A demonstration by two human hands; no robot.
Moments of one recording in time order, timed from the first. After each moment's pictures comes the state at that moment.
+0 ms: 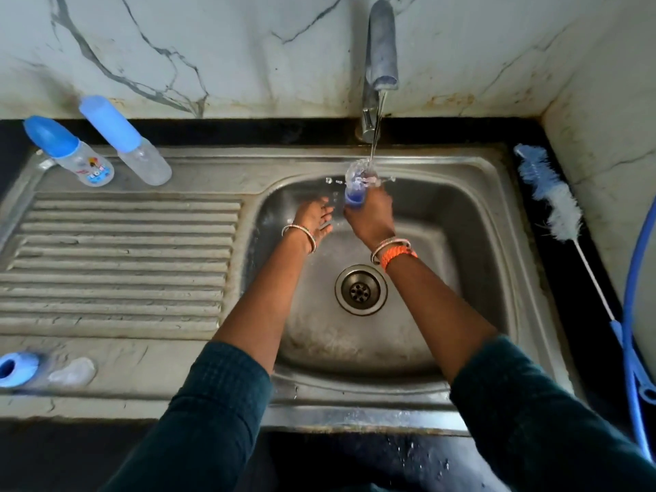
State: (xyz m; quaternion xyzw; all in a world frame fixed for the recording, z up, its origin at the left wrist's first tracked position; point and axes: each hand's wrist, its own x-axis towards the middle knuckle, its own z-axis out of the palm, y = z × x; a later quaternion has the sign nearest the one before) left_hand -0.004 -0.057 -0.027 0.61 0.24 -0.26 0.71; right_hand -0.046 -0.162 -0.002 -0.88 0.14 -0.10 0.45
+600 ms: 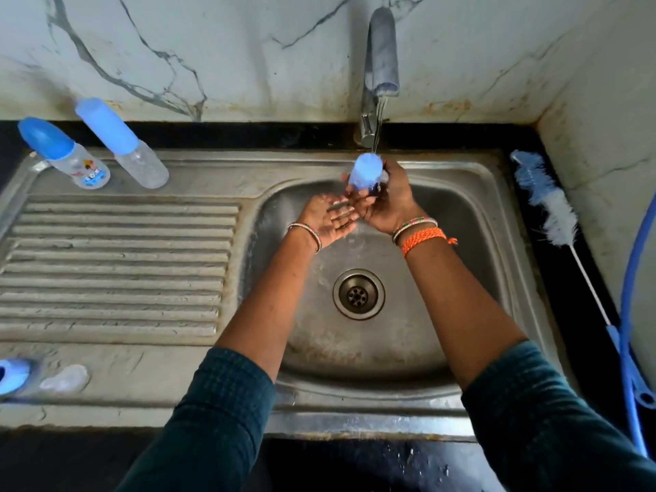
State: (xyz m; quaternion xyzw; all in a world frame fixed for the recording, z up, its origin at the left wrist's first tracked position) left_hand -0.013 -0.068 0.006 0.53 0.23 -0.32 0.75; right_hand -0.030 -0.185 0.048 -0.33 0.29 0.16 0.88
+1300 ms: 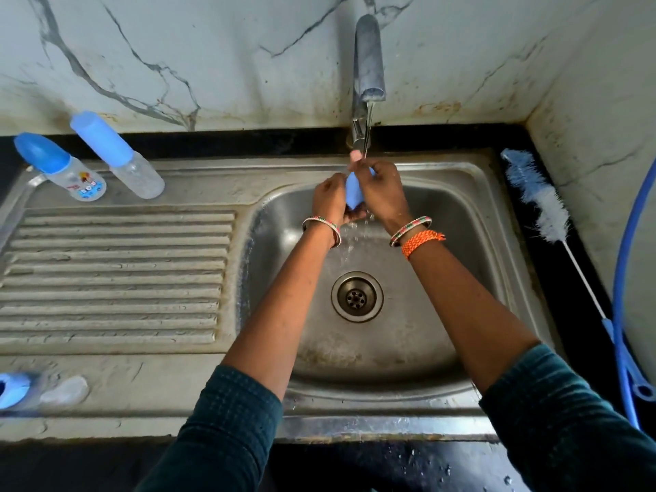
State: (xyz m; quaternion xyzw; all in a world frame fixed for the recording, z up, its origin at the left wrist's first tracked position) left_hand -0.022 -0.101 0.039 0.64 0.13 -0.18 0.74; right_hand -0.028 -0.183 0.036 -0.78 0.15 -0.11 0.60
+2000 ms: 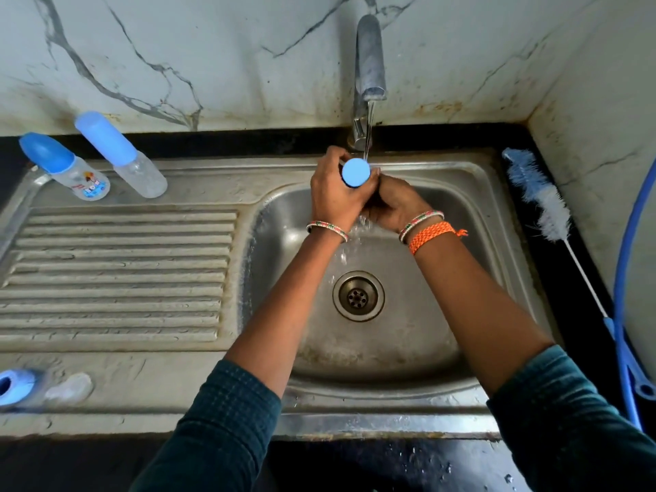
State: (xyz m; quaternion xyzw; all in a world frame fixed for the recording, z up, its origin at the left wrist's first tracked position) left_hand -0.024 -0.099 0.039 0.82 -0.10 0.20 0.52; right_hand -0.032 -0.187 0.055 -0.50 0.29 0.10 0.81
